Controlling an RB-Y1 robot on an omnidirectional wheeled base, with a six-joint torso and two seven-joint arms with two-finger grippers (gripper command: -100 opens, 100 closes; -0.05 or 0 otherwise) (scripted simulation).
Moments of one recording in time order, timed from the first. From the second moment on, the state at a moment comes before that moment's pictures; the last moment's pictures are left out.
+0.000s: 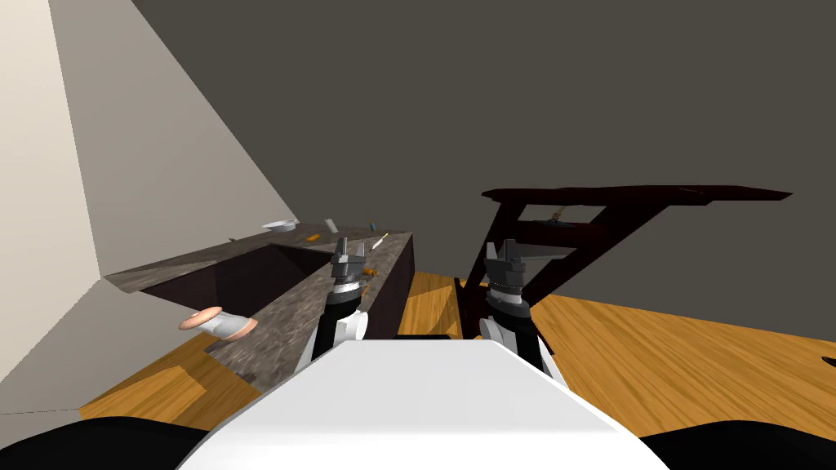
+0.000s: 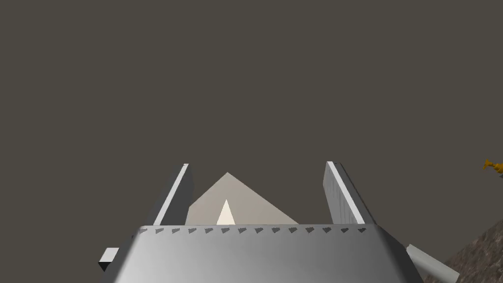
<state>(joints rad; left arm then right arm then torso) 0.46 -0.02 -0.07 -2.31 -0.04 -0.43 0.13 0.53 0.02 0.02 -2.31 0.06 -0.63 0.01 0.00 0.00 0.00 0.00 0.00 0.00</state>
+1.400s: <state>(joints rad) 0.44 0.20 0.06 -2.36 0.11 -0.12 0.07 0.53 0.02 0.02 -2.31 0.06 -0.63 0.01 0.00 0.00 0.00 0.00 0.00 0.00</state>
